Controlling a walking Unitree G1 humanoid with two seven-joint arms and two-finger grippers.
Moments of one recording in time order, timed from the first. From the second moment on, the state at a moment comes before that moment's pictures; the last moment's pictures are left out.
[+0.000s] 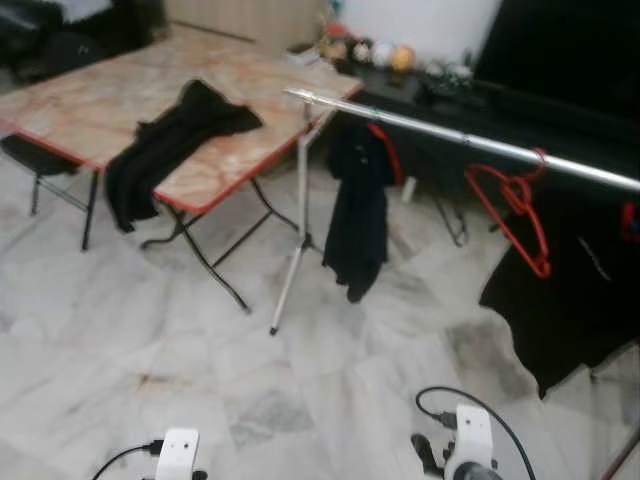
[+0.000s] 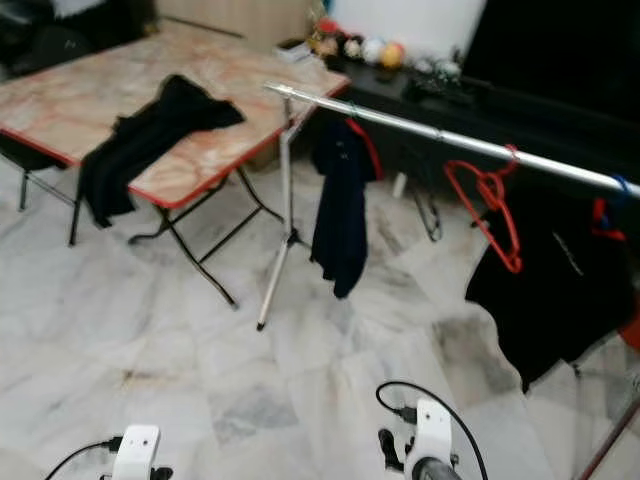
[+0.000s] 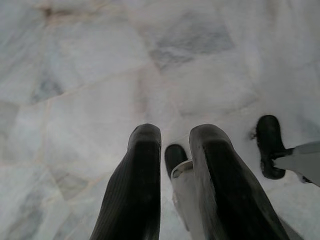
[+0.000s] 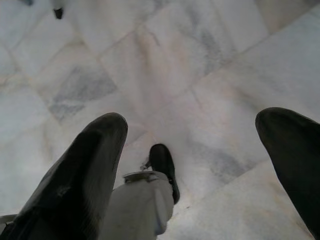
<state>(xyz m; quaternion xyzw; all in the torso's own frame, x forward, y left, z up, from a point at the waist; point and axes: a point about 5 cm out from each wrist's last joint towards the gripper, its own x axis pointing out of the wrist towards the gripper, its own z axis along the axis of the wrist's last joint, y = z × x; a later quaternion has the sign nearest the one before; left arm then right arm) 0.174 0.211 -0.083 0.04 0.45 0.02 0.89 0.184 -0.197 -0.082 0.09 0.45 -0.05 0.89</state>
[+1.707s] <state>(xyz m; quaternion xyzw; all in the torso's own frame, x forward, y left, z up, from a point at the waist) 0.181 0.214 -0.079 0.03 0.44 0.05 0.90 0.185 -0.194 -0.082 0.08 0.45 -0.04 0.89</state>
